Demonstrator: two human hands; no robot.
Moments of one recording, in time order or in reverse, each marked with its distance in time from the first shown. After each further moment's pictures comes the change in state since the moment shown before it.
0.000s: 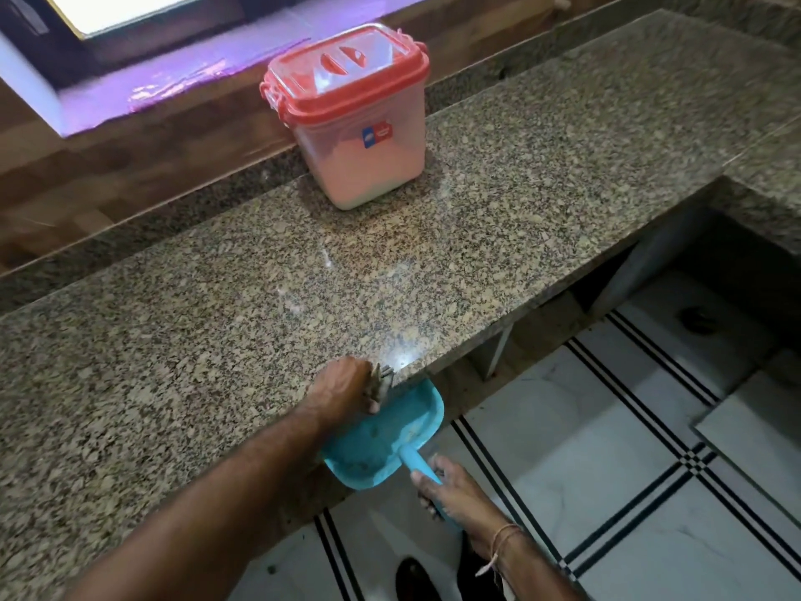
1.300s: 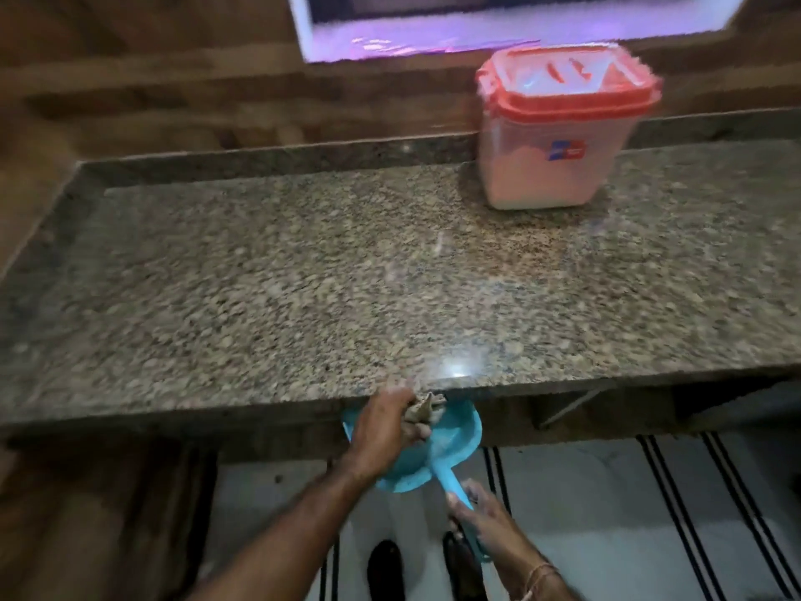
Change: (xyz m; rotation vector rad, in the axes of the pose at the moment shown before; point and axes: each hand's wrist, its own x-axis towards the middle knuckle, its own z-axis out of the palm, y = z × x) left_hand -0.118 -0.005 0.057 -0.640 0.374 -0.370; right_hand -0.009 -0.005 0.005 -0.375 -0.220 0.058
